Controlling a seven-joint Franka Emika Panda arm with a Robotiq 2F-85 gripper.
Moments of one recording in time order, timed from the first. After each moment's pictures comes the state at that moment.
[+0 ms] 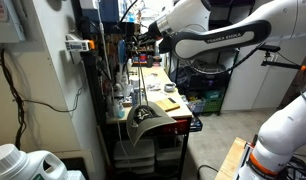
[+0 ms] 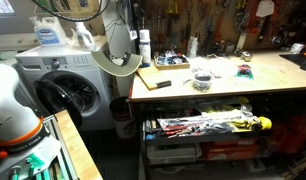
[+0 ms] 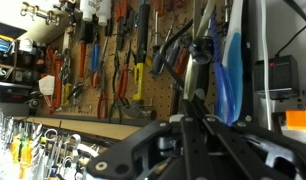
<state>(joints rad) -0.20 -0.36 0.45 -2.10 -0.11 2.91 0.26</state>
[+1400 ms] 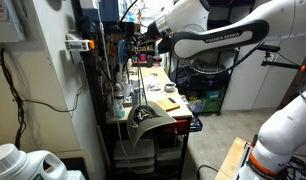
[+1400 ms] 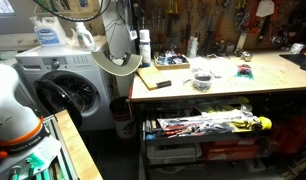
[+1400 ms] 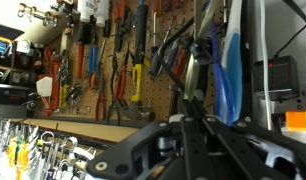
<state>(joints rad) -0.19 -0.34 0.45 -2.09 -0.11 2.90 0.25</state>
